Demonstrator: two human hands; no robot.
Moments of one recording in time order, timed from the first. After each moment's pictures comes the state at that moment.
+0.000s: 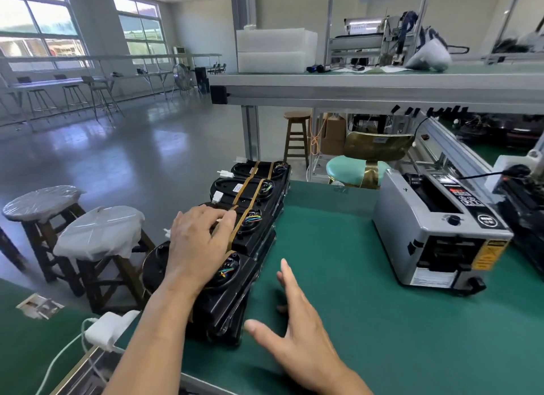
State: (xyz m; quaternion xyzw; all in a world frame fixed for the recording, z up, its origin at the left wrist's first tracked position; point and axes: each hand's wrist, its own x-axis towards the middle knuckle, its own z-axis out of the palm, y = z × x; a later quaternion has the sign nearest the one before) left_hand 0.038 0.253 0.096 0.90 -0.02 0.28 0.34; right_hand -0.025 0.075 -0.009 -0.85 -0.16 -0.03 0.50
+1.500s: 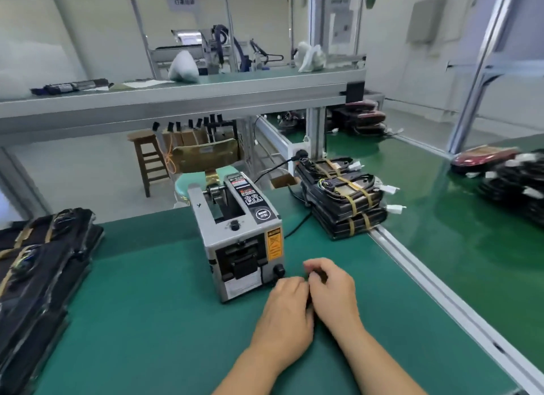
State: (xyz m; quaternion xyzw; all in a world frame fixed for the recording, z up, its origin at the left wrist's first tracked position) left_hand 0.008 -0.121 -0.027 0.84 -0.47 0.05 0.28; right_hand -0.031 -0.230 -0.016 -0.79 0.28 -0.27 0.48
